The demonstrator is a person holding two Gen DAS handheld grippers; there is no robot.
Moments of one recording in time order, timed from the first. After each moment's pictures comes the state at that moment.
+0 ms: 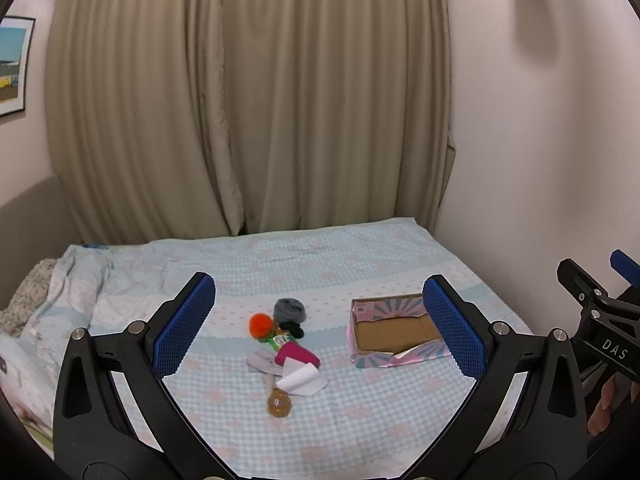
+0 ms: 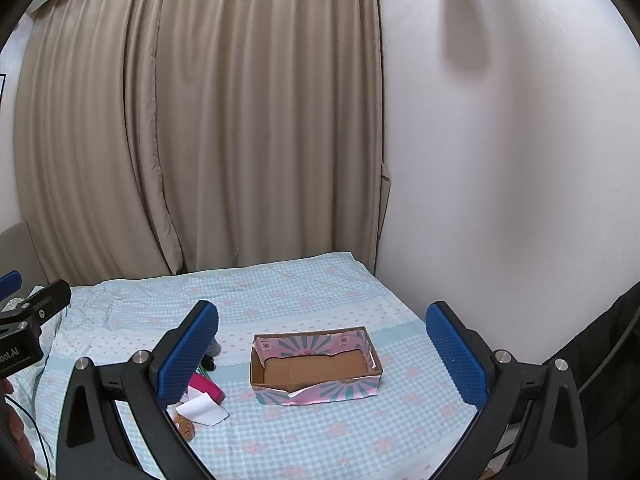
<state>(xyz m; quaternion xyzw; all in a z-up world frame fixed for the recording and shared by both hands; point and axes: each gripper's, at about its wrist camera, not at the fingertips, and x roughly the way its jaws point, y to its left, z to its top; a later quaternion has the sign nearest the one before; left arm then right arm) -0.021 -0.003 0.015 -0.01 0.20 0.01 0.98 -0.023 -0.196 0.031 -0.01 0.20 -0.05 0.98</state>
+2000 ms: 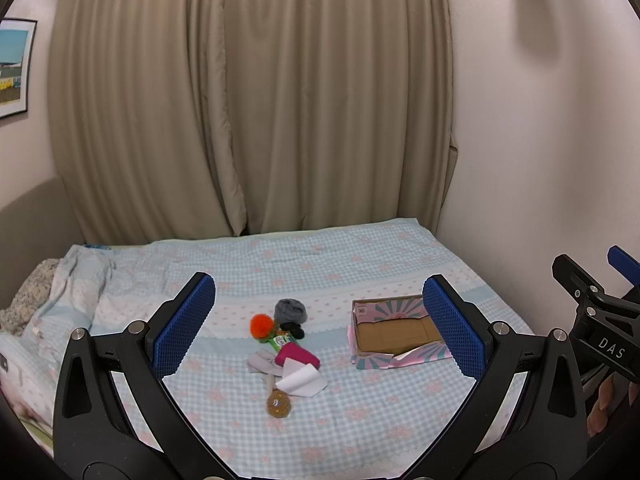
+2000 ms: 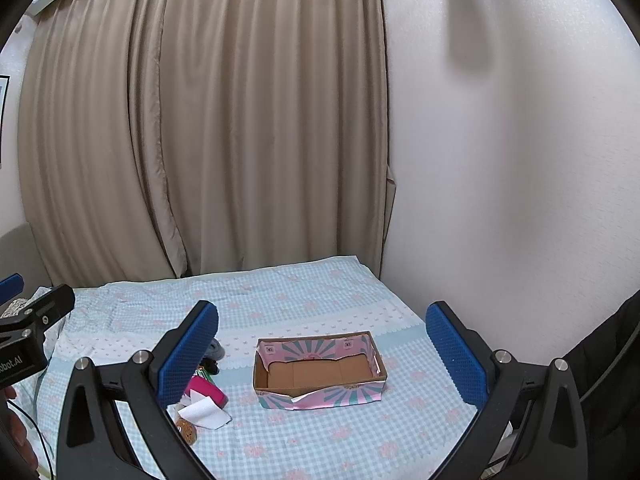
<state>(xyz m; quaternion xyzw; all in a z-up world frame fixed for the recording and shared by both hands) -0.027 -0.010 0.013 -0.01 0.20 0.02 0.98 -0.016 -0.194 0.022 -0.01 0.20 -0.04 0.98</state>
